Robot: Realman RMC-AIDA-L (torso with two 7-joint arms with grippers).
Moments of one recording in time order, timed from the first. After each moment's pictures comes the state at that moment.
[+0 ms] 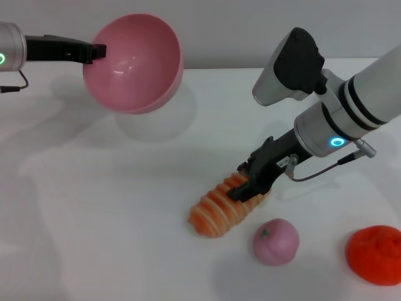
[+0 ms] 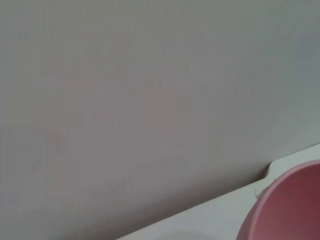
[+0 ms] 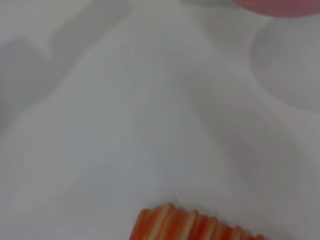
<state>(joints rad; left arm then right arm) -0.76 -1.95 0.79 0.72 -0.94 -1.06 1.12 0.79 2.07 -1.48 -0.92 -2.30 -1.30 2.24</state>
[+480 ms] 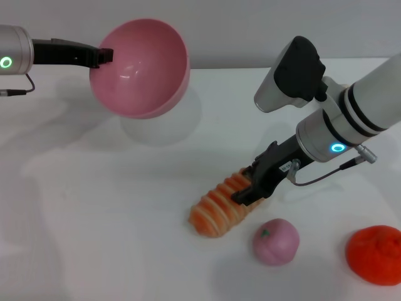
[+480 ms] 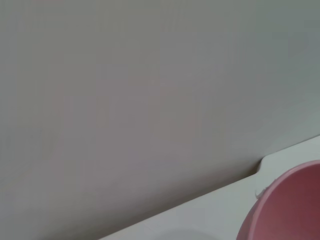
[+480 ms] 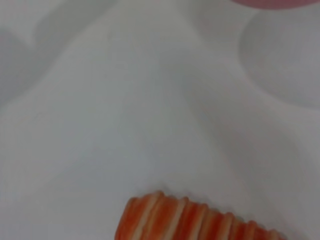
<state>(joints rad) -0.76 -1.96 0.81 0.72 -0.94 -1.06 1.12 0.79 2.07 -1.49 -0.89 -2.31 -1.26 2.24</state>
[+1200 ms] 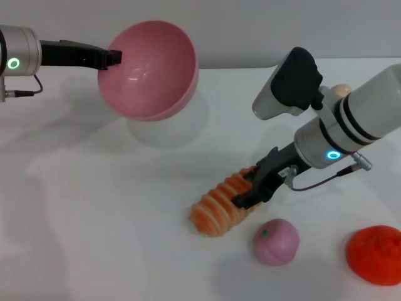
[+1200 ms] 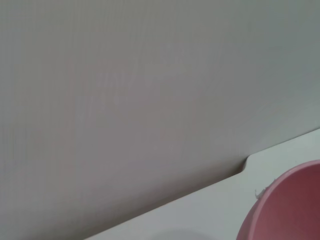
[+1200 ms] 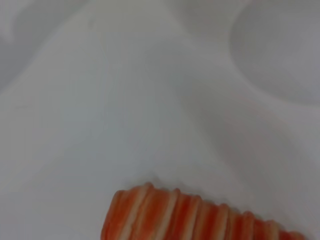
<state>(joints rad) -0.77 -1.98 0.81 0.73 -0.94 -1.08 1.12 0.80 2.08 -1.51 -0.80 -2.31 -1.19 2.24</state>
